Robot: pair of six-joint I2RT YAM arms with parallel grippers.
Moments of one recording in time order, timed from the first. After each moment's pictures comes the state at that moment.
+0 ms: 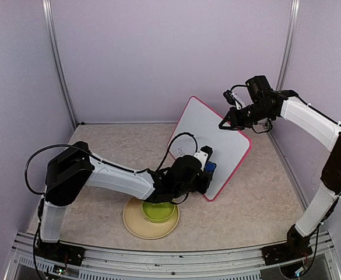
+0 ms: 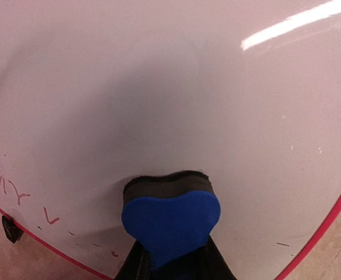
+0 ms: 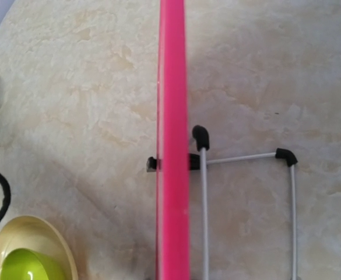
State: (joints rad) left arm -1.15 2.16 1.41 0.35 -0.36 -0.24; right arm 0.37 1.67 1.61 -0.75 -0.43 0.14
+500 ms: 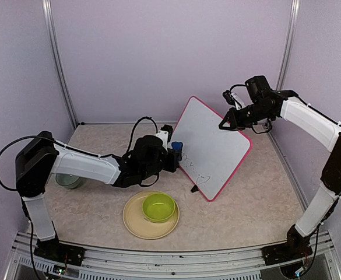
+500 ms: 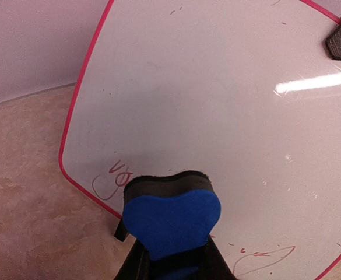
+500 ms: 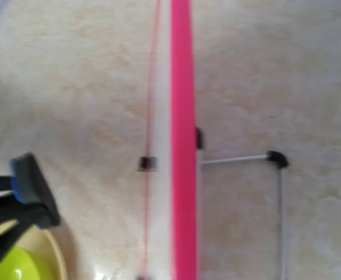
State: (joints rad) left arm -0.96 1.88 1.12 0.42 -0.32 -0.32; right arm 0.38 1.67 1.61 -0.75 -0.42 0.12
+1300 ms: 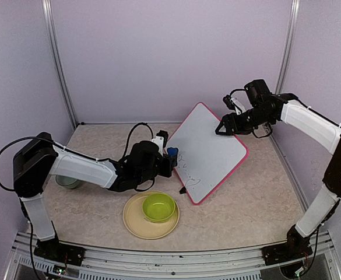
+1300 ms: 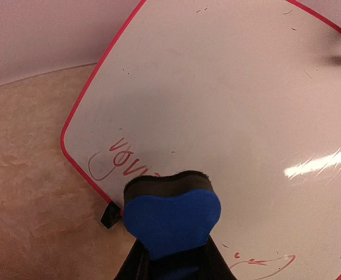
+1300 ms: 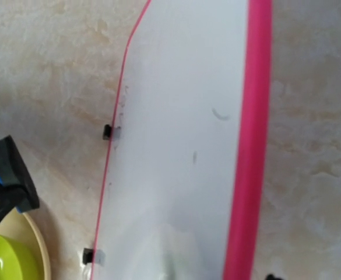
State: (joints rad) left arm -0.95 1.86 1.04 0.44 -0.32 -0.36; right arm 0.39 1.66 1.55 -0.76 -0.36 0.10
